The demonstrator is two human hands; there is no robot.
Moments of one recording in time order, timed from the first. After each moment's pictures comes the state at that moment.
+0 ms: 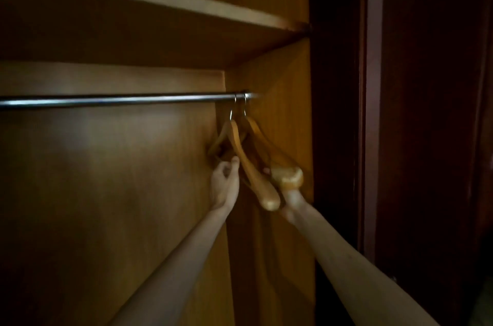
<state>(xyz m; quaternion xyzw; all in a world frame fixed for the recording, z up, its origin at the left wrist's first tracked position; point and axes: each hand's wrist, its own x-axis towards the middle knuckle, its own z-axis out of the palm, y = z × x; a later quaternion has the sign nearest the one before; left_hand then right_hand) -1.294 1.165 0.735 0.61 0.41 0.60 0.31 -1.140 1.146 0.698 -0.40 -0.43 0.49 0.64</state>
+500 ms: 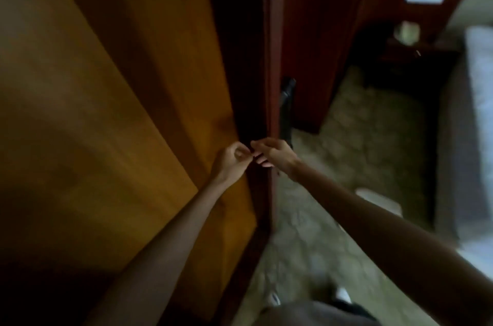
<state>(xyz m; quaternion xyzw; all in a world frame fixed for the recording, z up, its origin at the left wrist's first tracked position) -1.232 1.031 0.400 0.81 0.40 0.15 0.41 -1.098 0.937 0.405 -0.70 -0.32 0.43 0.47</state>
